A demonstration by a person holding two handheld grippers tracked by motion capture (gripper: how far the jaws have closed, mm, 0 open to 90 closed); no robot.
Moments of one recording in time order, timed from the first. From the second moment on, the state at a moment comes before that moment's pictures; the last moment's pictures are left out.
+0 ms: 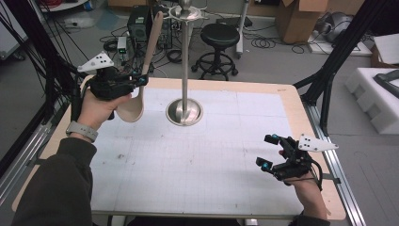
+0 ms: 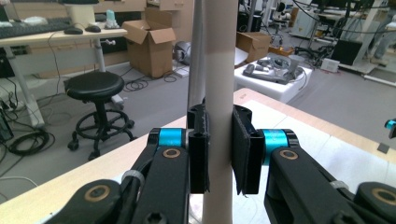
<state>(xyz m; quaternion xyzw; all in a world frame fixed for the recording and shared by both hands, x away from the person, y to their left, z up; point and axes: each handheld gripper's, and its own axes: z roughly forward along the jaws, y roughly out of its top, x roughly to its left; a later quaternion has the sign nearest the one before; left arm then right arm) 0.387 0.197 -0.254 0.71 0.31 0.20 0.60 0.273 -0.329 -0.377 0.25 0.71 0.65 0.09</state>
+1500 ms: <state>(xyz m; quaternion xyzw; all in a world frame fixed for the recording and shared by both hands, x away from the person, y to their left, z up) 0.405 0.182 -0.266 0.72 0.30 0.18 0.60 0.269 -0.336 -0.380 0.26 0.71 0.65 0.09</state>
